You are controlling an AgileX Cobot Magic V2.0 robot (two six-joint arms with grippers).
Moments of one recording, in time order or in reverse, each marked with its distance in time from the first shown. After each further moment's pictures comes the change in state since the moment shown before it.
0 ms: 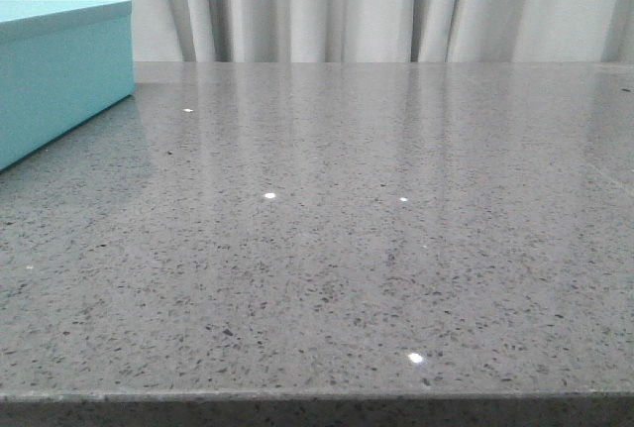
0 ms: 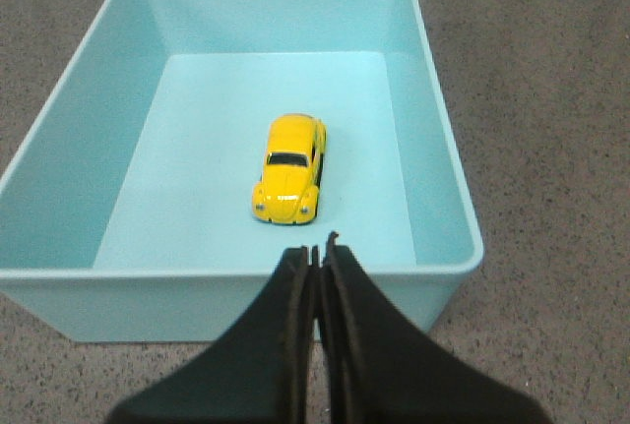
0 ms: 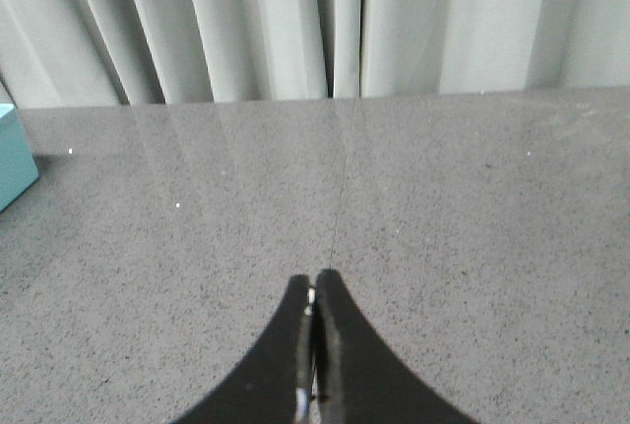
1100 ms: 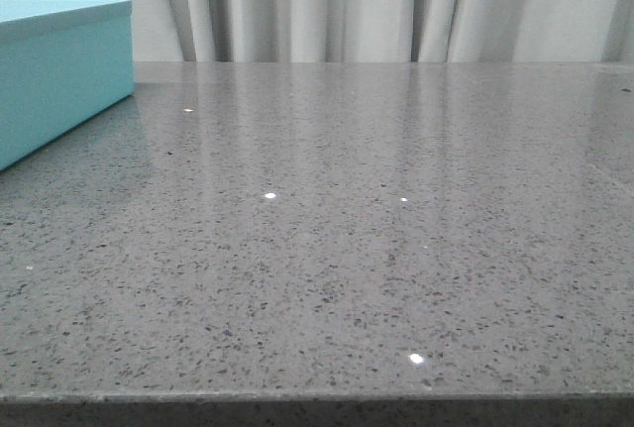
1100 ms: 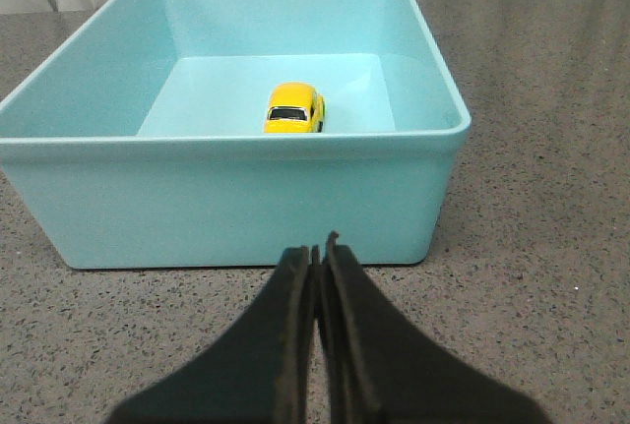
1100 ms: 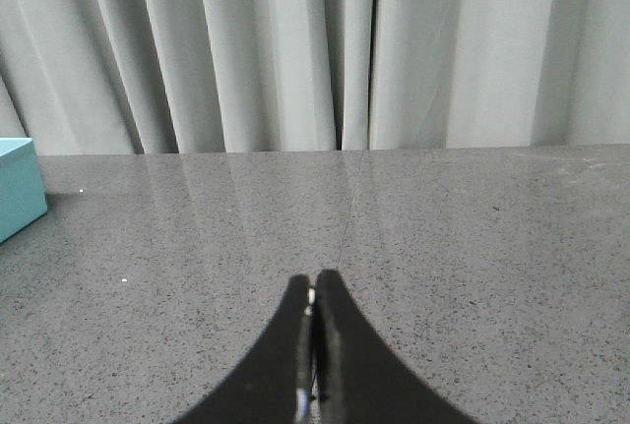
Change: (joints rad) left arm 0.000 -0.487 0.324 -0.001 -0.022 0.000; right arm 0.000 -0.254 0.280 -0.023 -0.194 0.000
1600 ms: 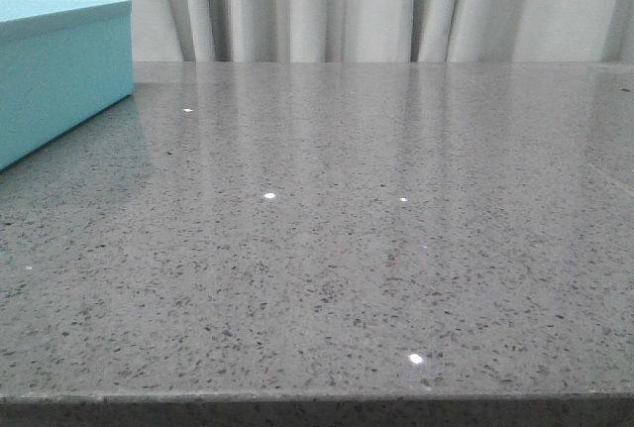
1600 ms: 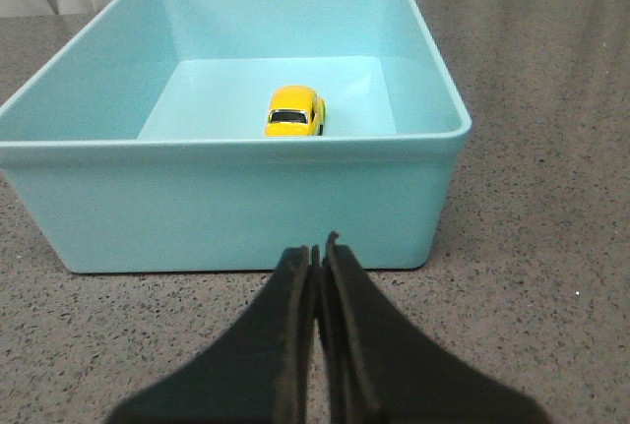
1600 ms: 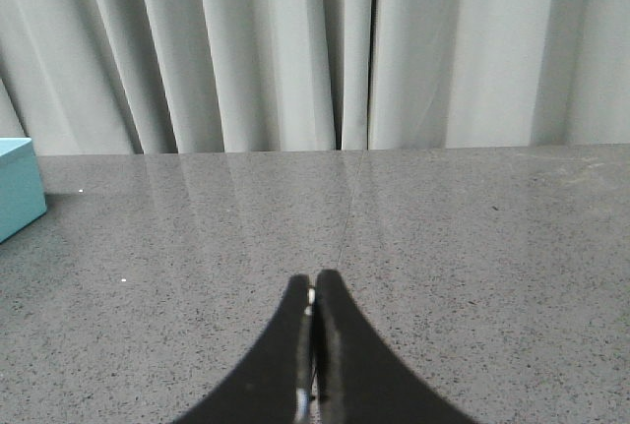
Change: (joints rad) left arm 0.000 -0.005 0.009 0.000 -0.019 -0.004; right arm 0.000 0.000 0.000 0.000 0.000 0.000
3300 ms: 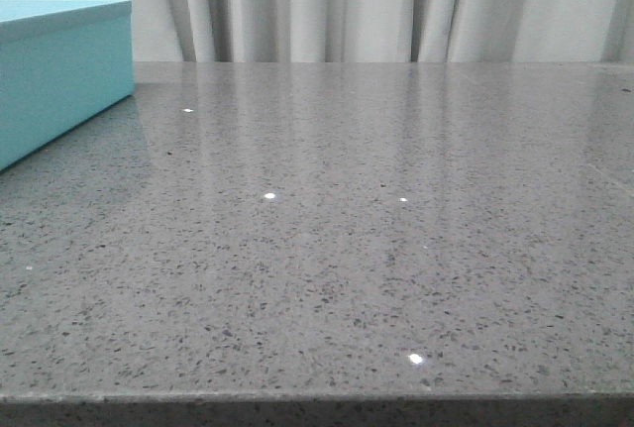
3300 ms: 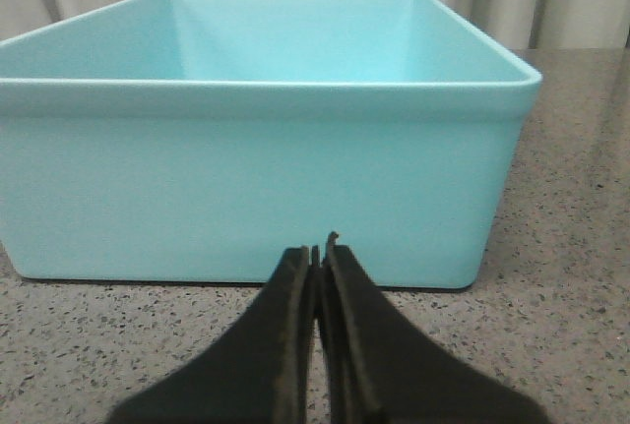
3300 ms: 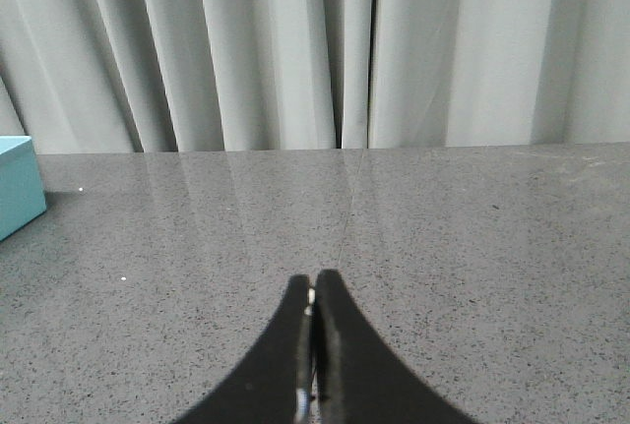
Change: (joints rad) left arm 0.010 -0.050 0.407 -0.010 -0.534 -0.013; right arm 0.000 0.000 0.002 0.000 0.000 0.000
